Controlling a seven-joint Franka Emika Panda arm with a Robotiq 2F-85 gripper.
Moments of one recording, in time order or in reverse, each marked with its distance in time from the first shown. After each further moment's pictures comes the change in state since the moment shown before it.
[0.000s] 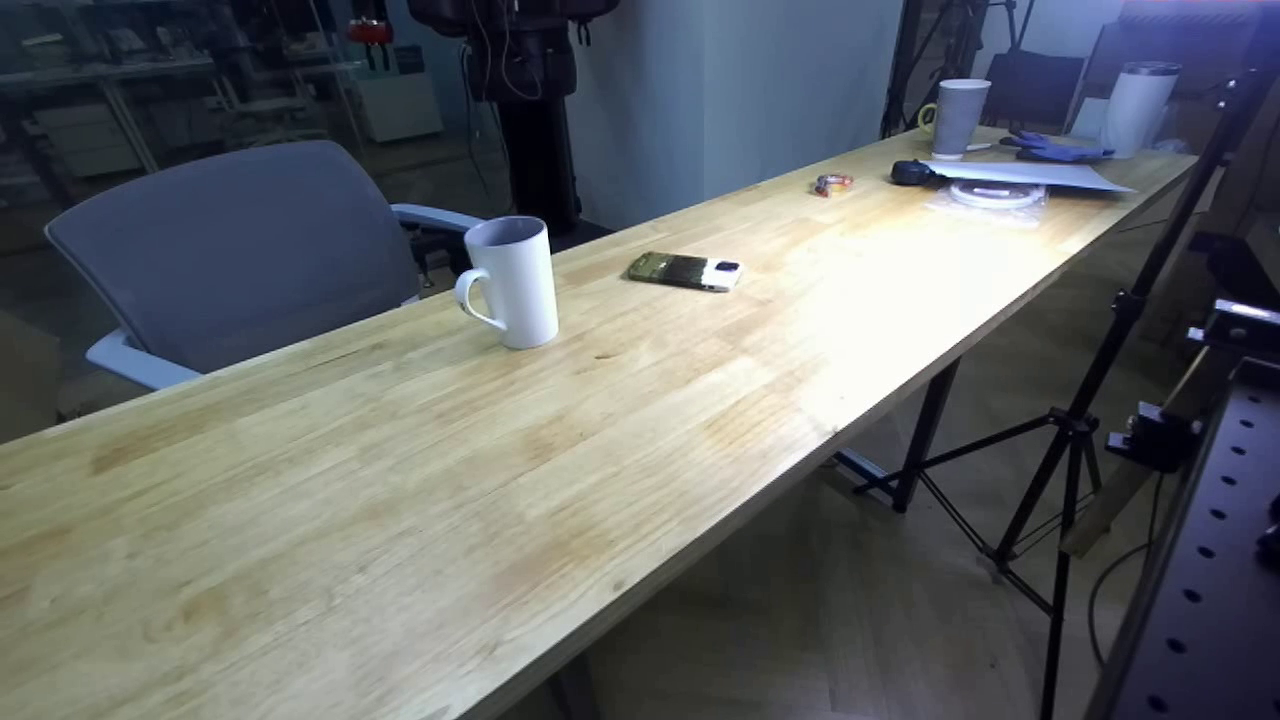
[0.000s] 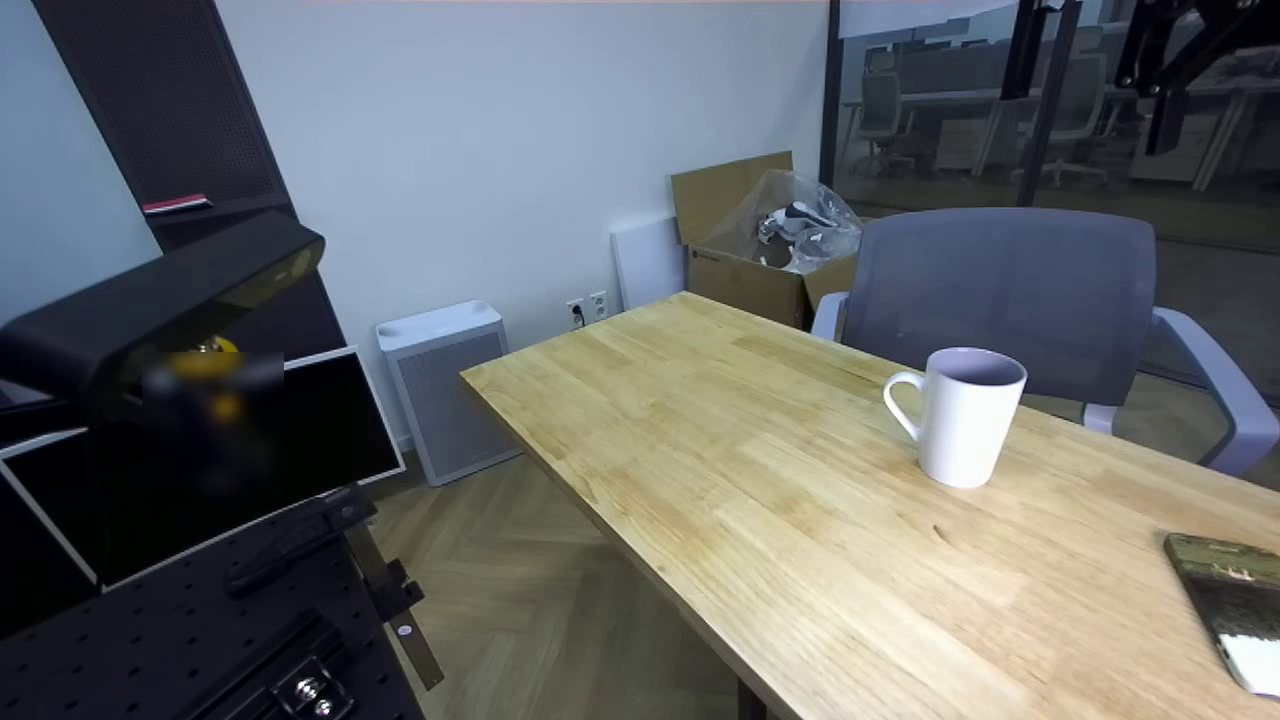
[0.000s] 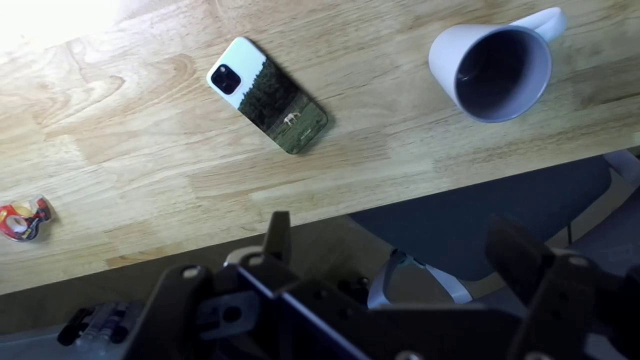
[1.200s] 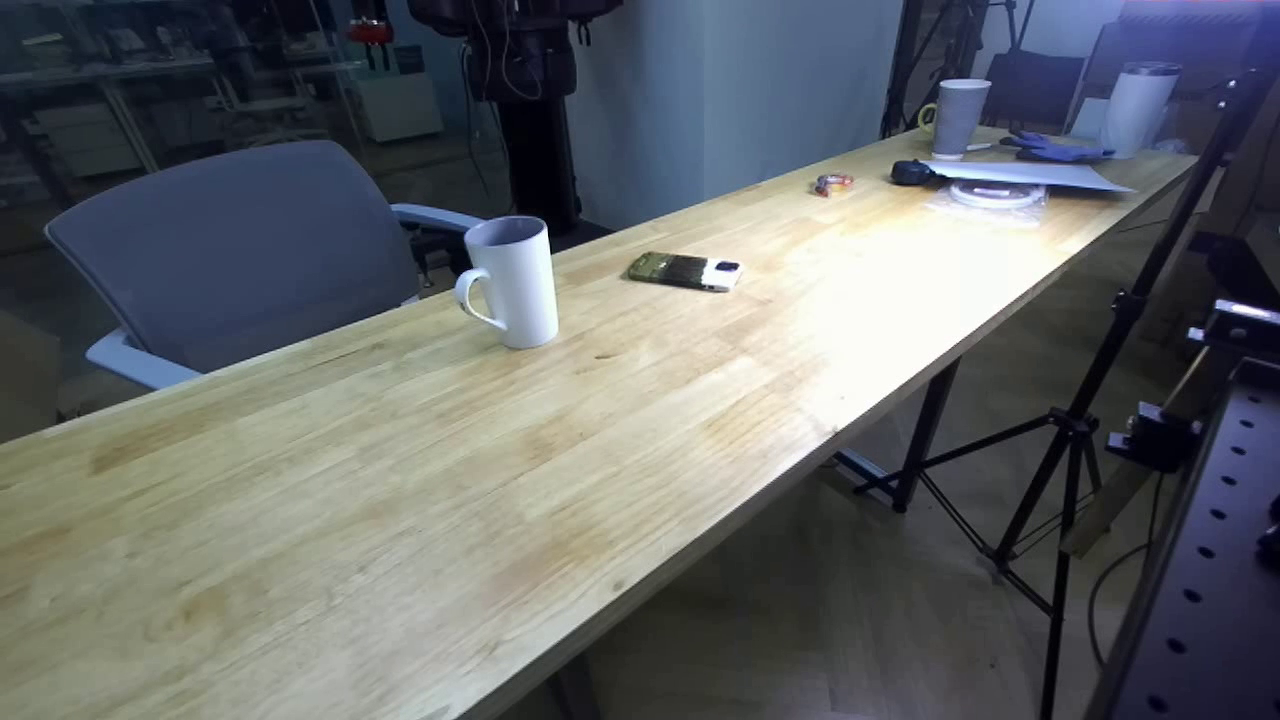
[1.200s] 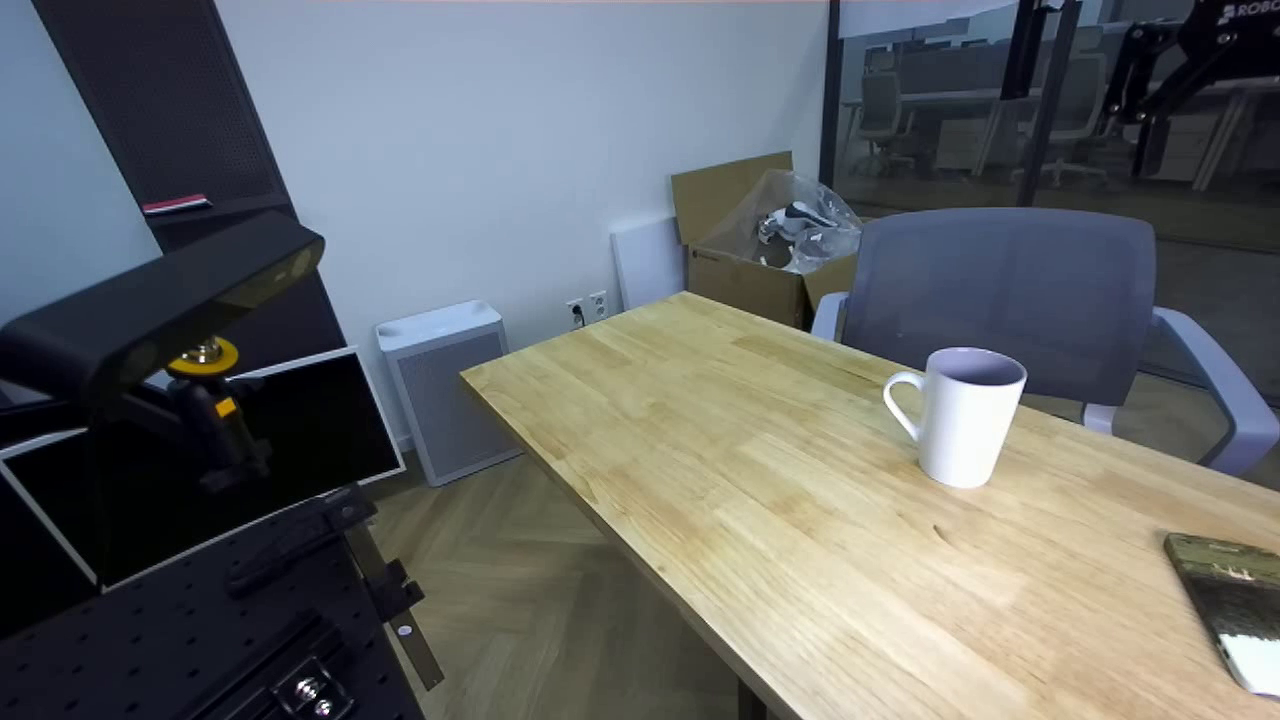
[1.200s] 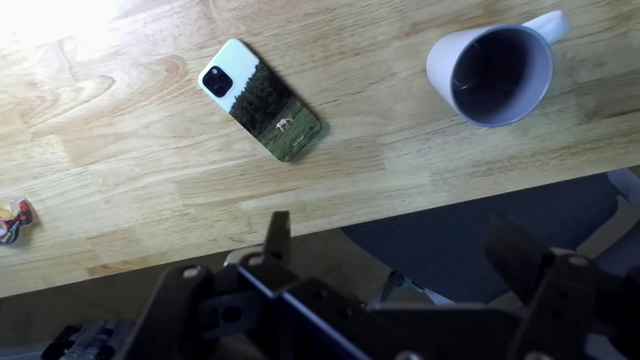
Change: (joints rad) arm 0.004 0.131 0.006 0.189 0.002 -0.129 -0.009
